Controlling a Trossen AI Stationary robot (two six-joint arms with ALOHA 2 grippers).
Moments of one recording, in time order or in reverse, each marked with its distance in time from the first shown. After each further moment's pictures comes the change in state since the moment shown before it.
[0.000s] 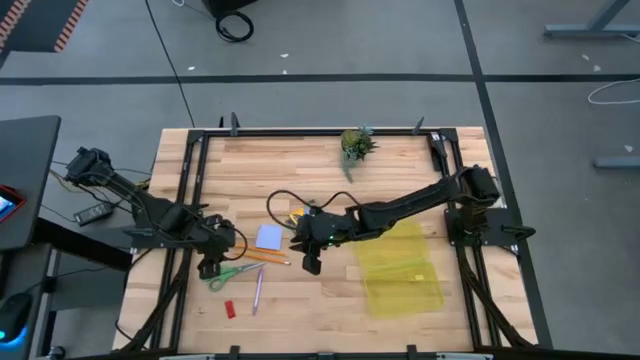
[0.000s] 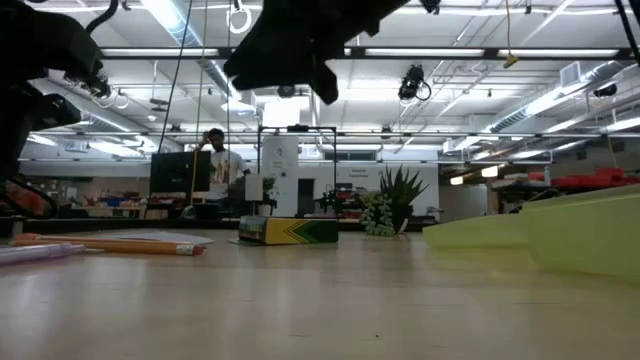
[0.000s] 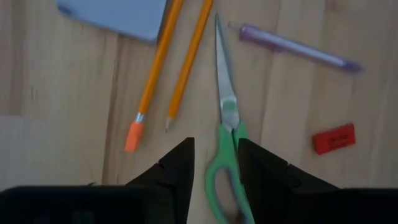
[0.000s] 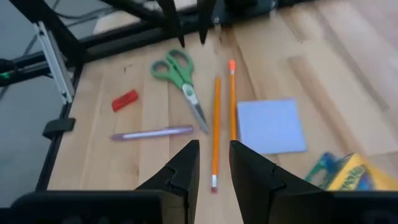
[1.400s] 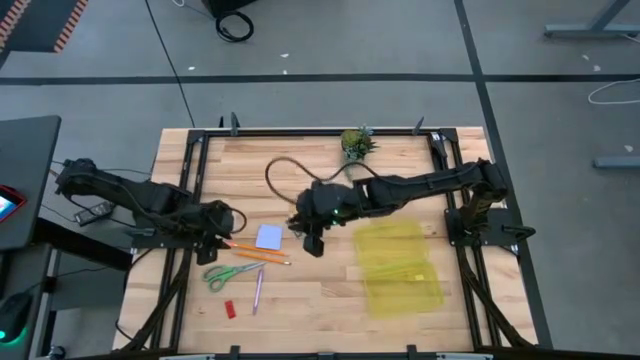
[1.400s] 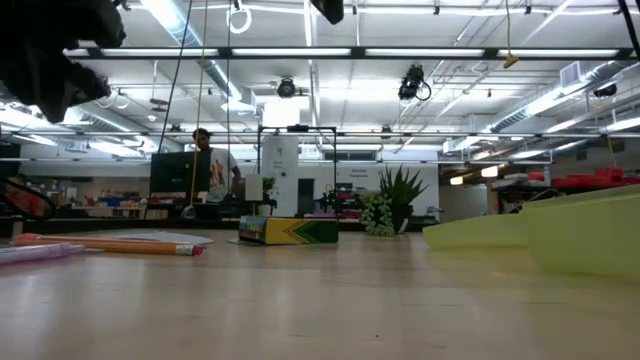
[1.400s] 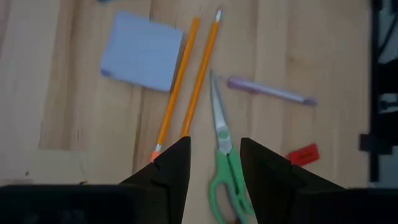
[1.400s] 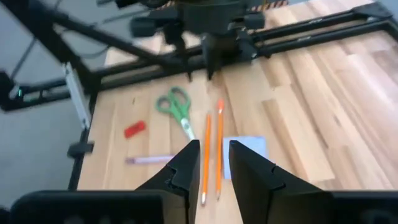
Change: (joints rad) left arm 0.217 -0.123 0.096 -0.095 0.073 0.222; right arm -0.029 -0.085 0.319 -0.401 -0.018 -0.062
